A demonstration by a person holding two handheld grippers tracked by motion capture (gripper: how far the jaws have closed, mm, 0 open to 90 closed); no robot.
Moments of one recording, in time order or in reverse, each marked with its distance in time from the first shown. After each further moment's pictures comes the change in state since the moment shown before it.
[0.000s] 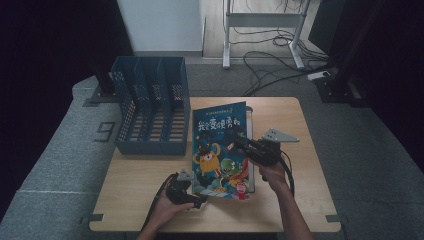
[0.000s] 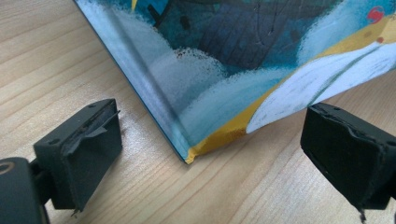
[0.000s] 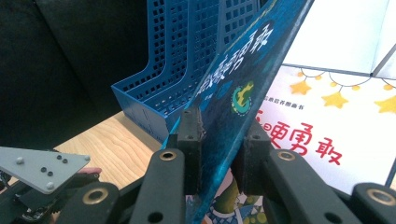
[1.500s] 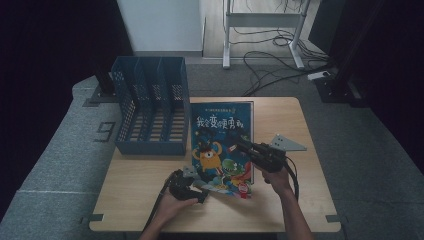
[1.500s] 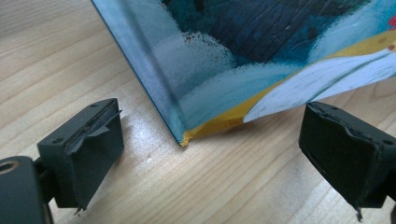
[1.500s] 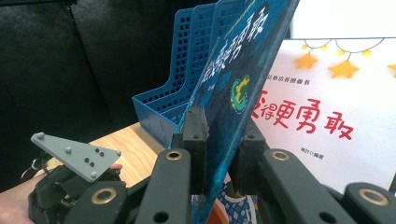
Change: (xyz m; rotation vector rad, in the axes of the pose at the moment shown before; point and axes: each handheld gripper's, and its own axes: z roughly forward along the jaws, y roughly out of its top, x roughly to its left) left arm -0.002 0.011 0.009 0.023 0.116 -0.009; right arm 0.001 -0.011 -0.017 -0.110 0.083 -0.075
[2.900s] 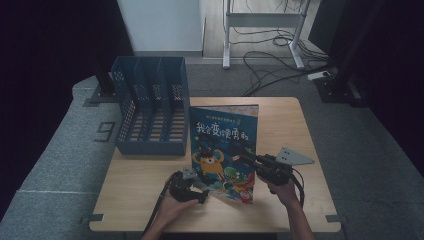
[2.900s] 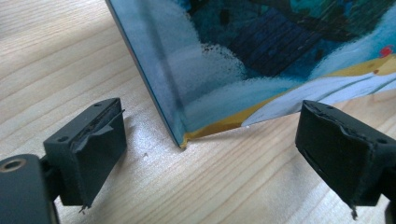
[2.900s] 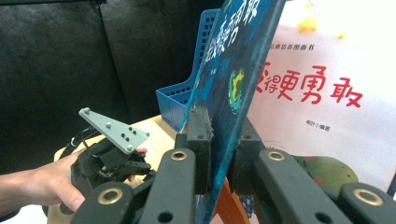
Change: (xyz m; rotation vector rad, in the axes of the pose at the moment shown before) left arm -0.002 -0.002 0.001 -0.032 0.022 -0.019; right arm 0.015 -0.015 -0.028 -0.016 0.072 -0.035
